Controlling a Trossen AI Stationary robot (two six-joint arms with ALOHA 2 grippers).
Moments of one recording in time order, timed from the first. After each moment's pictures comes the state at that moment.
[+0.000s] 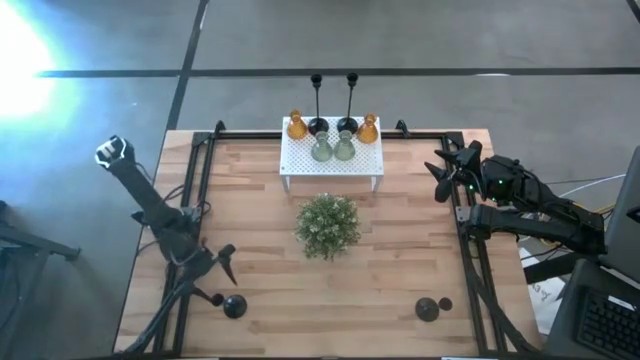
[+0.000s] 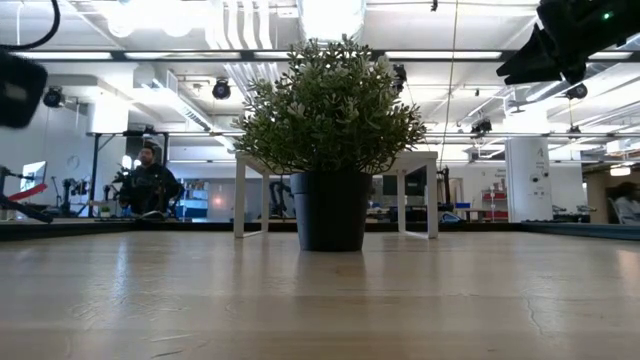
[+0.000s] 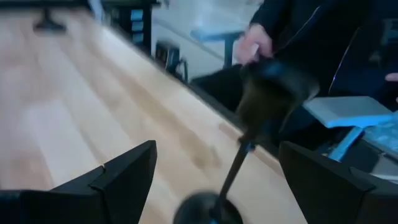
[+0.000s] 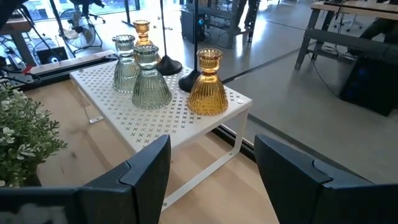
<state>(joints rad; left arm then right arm) -0.87 0.59 0.11 0.11 -0.06 -0.21 -0.33 0.32 0.56 -0.52 0.36 0.11</state>
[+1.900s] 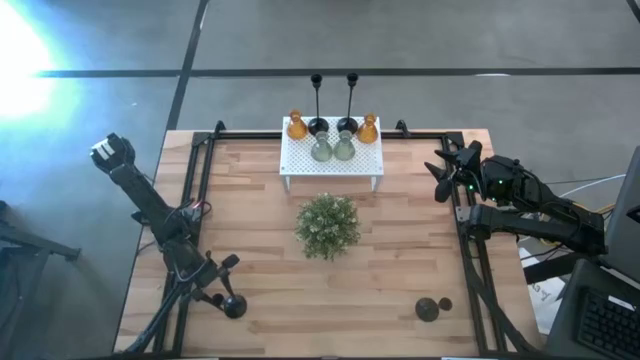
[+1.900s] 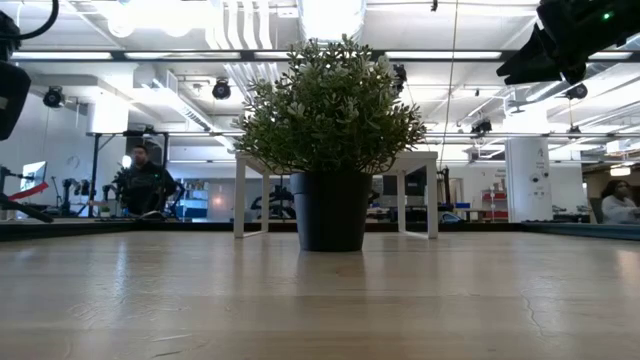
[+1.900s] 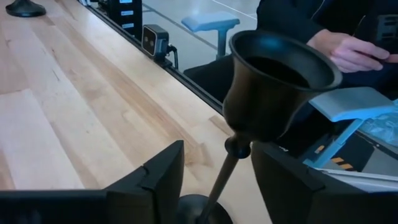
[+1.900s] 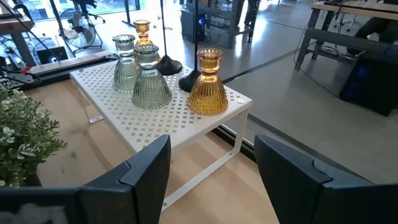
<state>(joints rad) -0.93 0.90 0.11 0.39 -0.09 -0.24 -0.33 0.32 0.56 -0.52 0.36 0.11</state>
